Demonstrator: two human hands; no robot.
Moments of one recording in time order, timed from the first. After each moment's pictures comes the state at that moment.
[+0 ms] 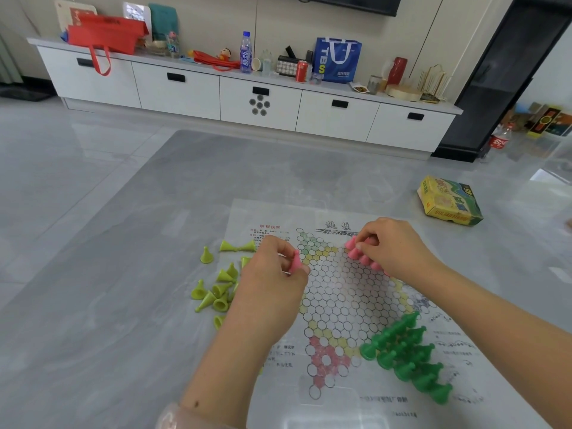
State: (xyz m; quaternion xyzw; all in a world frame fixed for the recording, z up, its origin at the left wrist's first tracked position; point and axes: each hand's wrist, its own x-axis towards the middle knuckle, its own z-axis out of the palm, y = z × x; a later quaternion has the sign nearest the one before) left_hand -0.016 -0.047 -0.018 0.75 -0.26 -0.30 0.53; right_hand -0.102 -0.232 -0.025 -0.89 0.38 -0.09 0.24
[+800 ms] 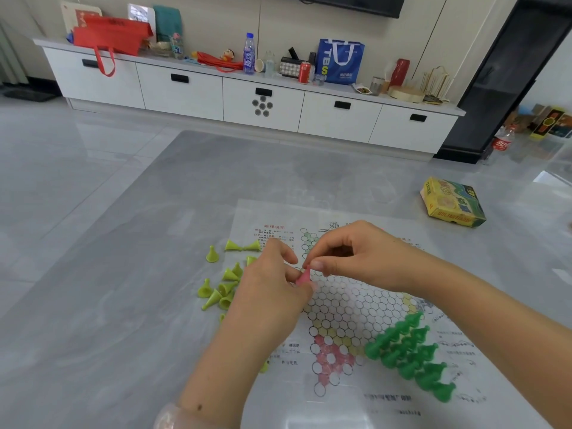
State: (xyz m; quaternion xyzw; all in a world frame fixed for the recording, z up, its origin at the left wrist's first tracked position) left_hand -0.012 -0.039 -0.021 0.78 -0.31 -0.27 0.47; right_hand -0.092 -0.175 0.015 -0.91 0.16 0.00 0.39
